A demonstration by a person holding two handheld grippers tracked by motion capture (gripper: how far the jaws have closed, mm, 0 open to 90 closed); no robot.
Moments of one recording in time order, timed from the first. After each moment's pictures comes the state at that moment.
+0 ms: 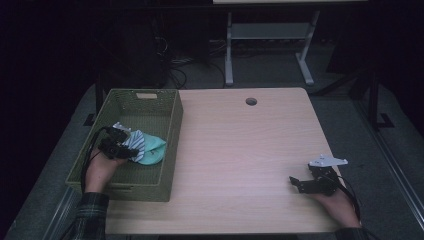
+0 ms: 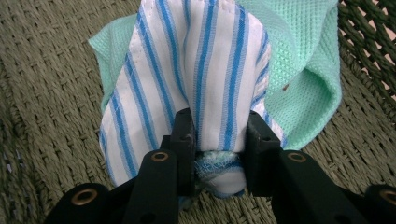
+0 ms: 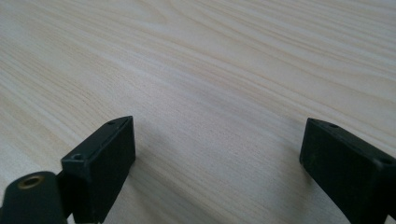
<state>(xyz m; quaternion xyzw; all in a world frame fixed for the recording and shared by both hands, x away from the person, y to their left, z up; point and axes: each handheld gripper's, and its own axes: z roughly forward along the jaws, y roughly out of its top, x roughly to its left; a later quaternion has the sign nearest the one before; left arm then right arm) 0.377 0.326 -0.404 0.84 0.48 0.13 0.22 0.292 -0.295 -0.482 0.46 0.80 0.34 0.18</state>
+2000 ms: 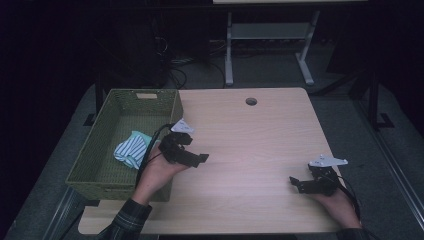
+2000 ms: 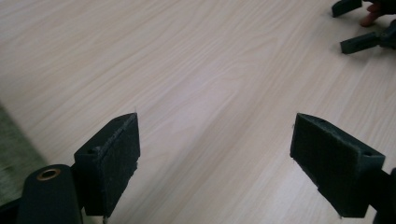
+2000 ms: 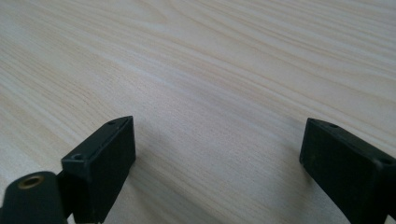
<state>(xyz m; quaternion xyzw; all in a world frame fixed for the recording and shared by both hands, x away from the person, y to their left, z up) 0.336 0.136 -0.361 0.87 0.32 0.09 0.37 0.291 -0.295 -0.482 0.46 0.80 0.34 0.18</state>
